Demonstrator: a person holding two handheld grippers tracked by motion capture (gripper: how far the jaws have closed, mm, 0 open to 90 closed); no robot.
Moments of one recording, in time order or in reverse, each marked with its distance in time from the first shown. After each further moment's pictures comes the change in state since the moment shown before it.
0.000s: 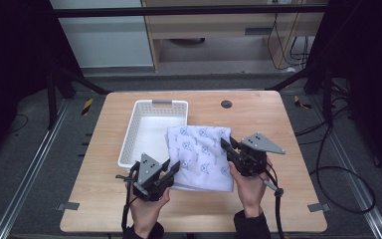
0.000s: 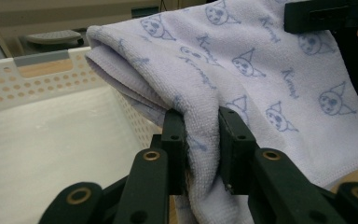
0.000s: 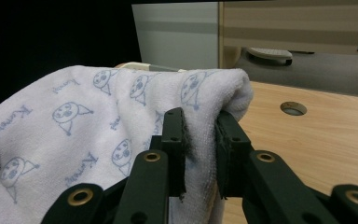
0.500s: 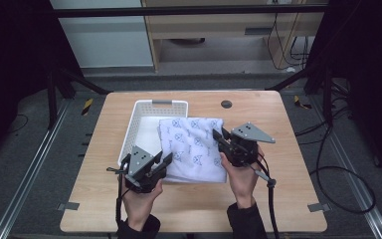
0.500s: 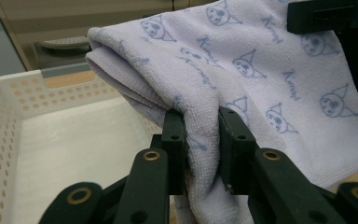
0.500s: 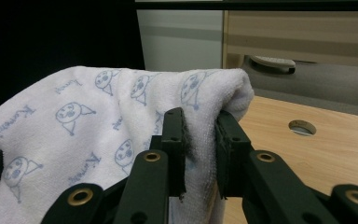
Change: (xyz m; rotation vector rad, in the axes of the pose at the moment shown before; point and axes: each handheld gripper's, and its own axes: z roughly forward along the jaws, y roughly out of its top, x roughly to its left) left arm 0.017 0.014 -0.004 -0.017 0.032 -0.006; right arm 0.013 0.024 0.017 -0.010 0.006 -0.025
